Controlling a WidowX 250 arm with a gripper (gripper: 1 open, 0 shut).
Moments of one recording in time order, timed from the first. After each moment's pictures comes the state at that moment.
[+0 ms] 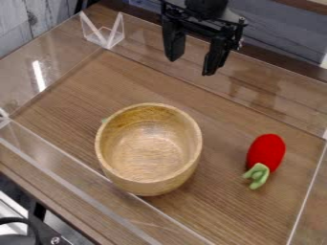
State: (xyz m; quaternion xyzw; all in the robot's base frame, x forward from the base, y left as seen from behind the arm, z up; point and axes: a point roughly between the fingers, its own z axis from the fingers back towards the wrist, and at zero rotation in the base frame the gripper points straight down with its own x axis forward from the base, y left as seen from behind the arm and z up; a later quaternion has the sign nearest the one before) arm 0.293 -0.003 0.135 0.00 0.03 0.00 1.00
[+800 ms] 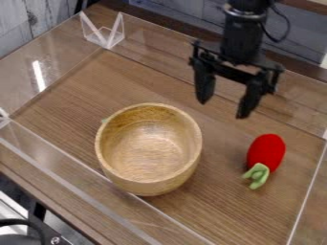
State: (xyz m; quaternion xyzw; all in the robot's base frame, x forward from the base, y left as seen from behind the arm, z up) arm 0.280 -0.075 0.097 -0.02 0.08 -0.03 1.00
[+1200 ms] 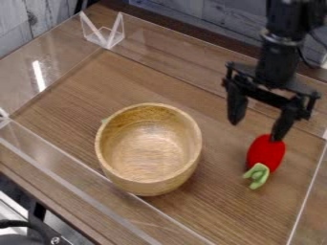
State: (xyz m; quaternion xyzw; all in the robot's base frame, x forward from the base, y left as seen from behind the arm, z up) arm 0.285 -0.108 0.080 -0.03 0.08 -0.04 1.00
